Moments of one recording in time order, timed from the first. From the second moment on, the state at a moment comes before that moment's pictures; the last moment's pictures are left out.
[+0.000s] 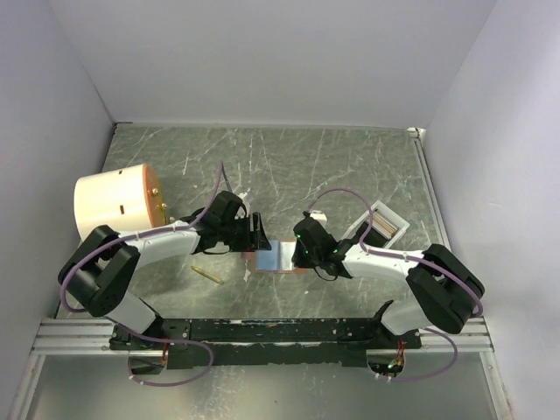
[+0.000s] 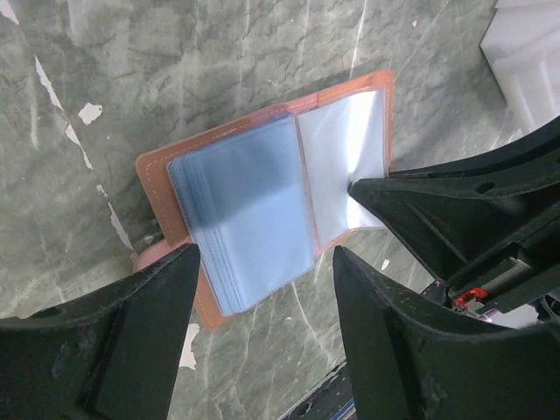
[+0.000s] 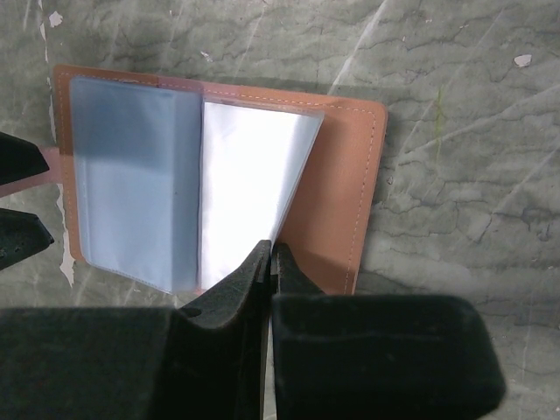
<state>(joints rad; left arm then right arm) -0.68 1.53 0.76 -0.05 0.28 -0.69 0.82 1.41 0.58 -0.07 0.15 0.74</state>
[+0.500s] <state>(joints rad) -0.68 1.57 0.75 0.02 0.32 -0.70 0.82 1.41 0.57 -0.06 0.15 0.75</state>
